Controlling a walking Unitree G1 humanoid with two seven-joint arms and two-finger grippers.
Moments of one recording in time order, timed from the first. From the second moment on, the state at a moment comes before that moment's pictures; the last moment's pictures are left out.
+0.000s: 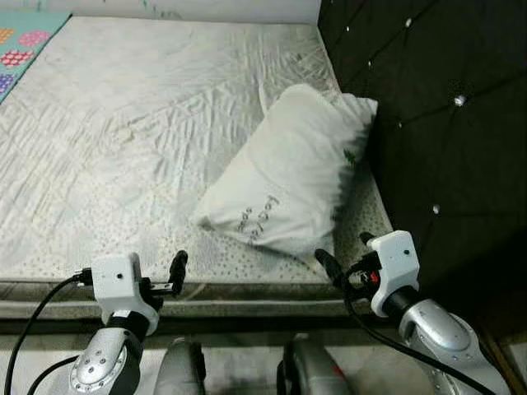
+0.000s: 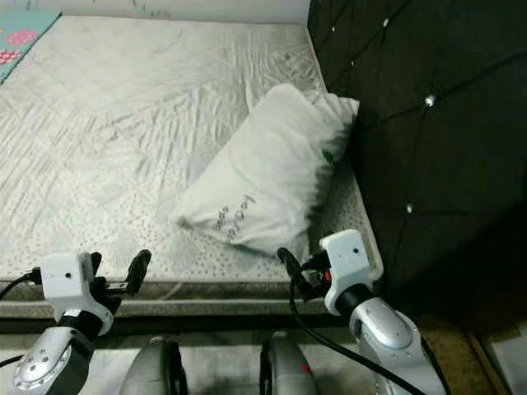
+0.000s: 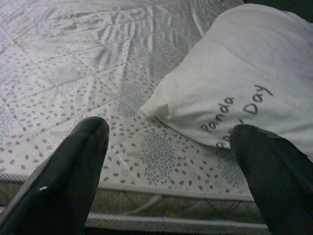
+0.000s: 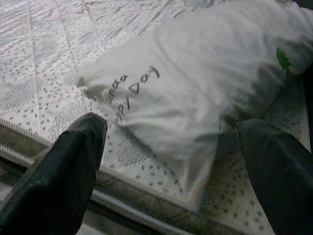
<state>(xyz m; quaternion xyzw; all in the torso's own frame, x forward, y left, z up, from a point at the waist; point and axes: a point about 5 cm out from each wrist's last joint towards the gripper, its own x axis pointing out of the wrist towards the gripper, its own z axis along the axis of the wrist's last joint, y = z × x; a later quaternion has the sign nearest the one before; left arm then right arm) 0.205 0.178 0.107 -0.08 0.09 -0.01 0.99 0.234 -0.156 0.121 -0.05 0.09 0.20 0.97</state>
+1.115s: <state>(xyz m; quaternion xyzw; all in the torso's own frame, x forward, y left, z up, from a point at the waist) 0.211 0.180 0.111 -0.08 0.07 -0.01 0.99 0.239 -0.152 0.119 -0.05 0.08 0.21 0.97</state>
